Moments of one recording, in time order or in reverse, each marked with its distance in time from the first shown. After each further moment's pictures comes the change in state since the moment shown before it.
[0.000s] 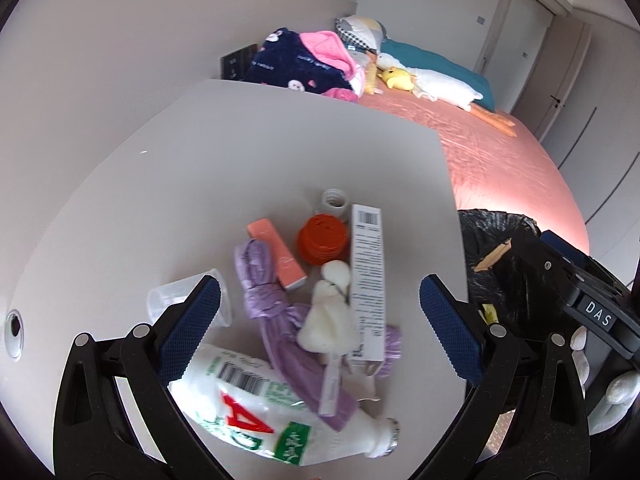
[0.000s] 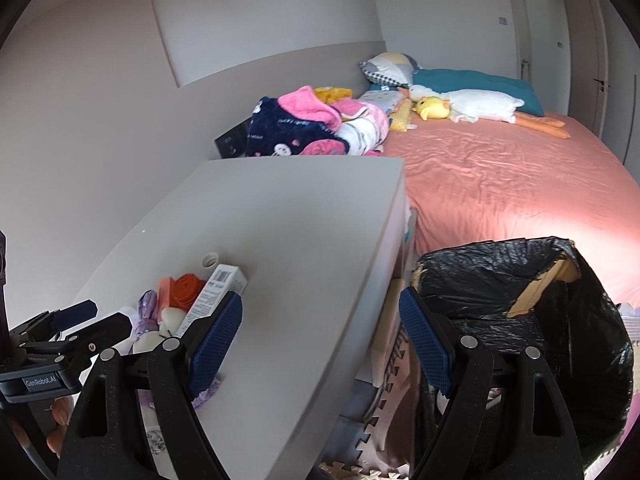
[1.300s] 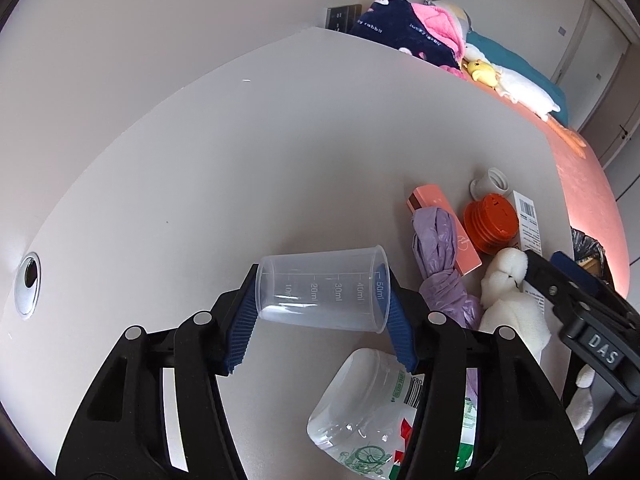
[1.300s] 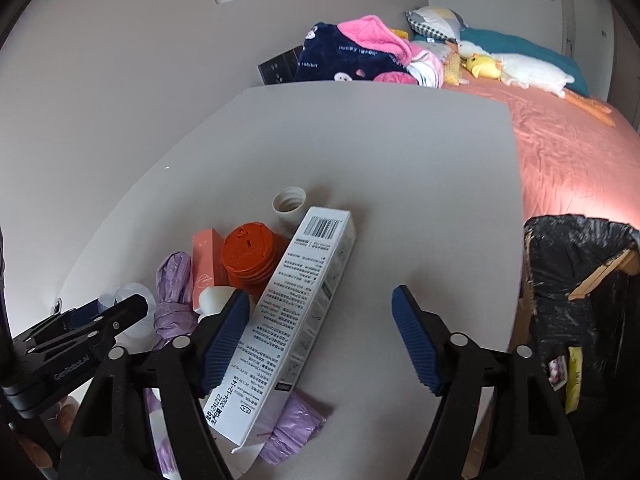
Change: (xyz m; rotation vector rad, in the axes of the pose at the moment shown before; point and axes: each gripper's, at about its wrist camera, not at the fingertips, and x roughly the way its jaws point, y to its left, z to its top) left arm 0.036 0.087 -0.021 -0.177 0.098 0.182; right arm 0.094 0.084 -0.017 -0.036 0.200 0.082
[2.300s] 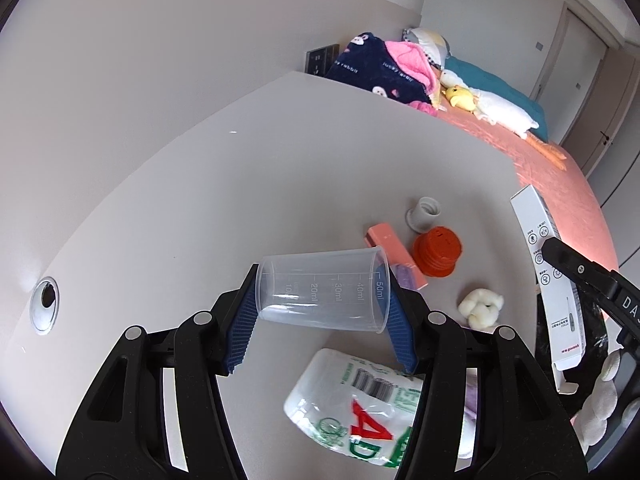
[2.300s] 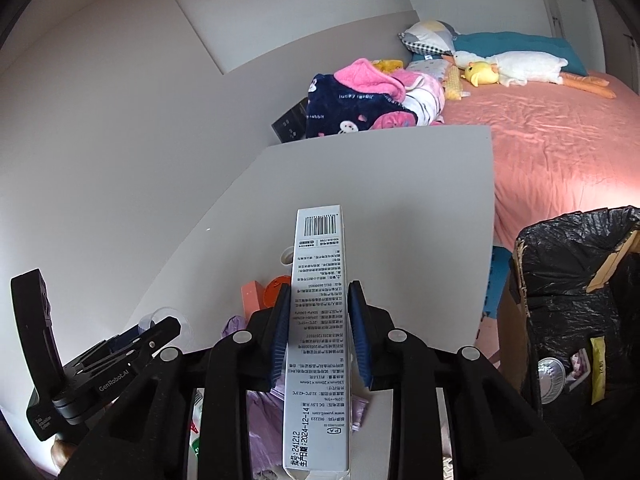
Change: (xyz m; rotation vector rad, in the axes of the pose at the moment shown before) left arm -0.044 -0.018 0.008 0.033 -0.119 -0.047; right arm -0.071 -0.028 0.012 0.117 -0.138 0.143
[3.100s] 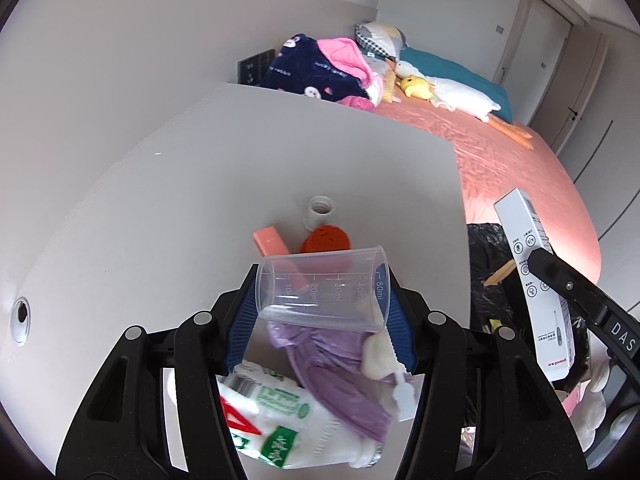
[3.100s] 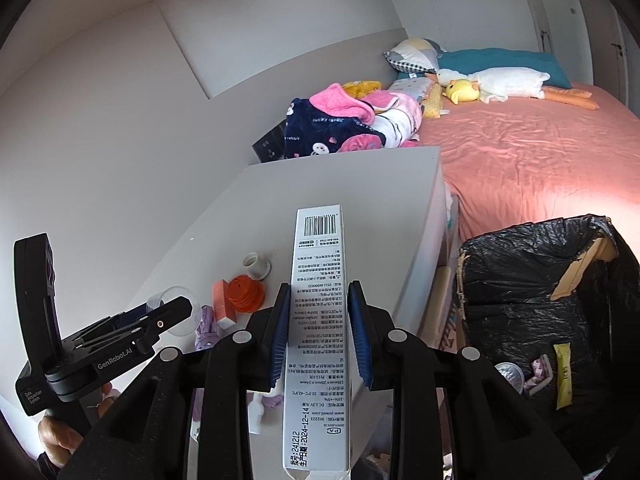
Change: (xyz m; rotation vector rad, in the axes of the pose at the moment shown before) left arm -0.006 -0.080 0.003 0.100 0.001 -0.095; right arm -0.057 -0.048 -0.005 -0.016 -0.058 -0.040
